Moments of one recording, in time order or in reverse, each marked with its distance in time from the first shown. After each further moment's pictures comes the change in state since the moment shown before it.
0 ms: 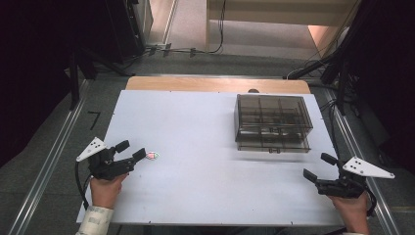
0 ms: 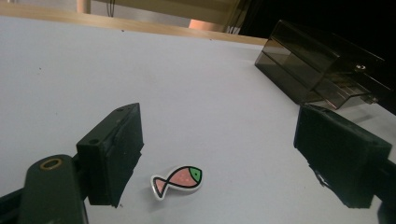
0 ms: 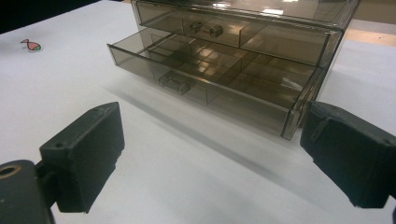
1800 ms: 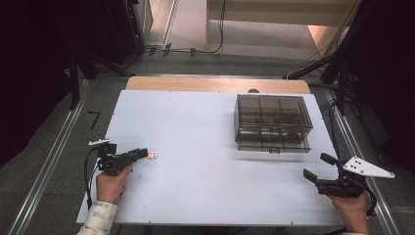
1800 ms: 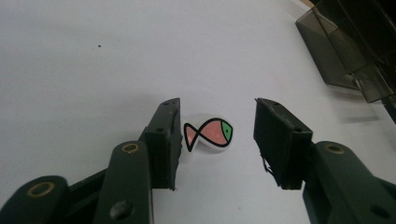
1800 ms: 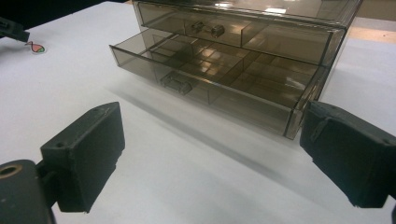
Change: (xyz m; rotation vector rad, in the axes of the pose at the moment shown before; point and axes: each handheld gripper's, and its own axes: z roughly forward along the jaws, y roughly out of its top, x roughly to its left) left arm 0.032 -0.013 0.033 0.258 0.018 -0.316; right arm -0.001 0.000 0.000 0.000 0.011 0.013
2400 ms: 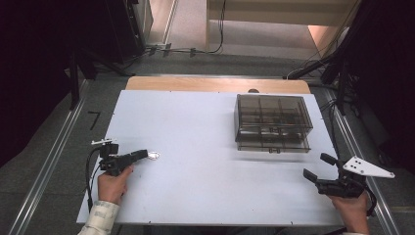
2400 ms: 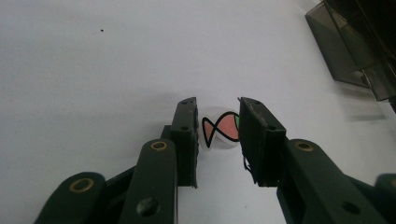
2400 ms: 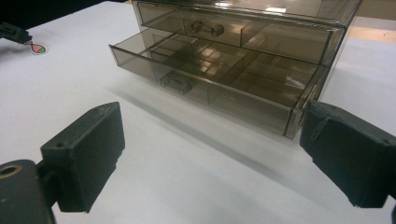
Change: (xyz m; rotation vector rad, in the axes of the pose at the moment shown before) left arm 0.002 -0.001 0.005 0.027 0.020 -0.023; right arm 0.000 0.000 0.000 0.001 0.000 0.000
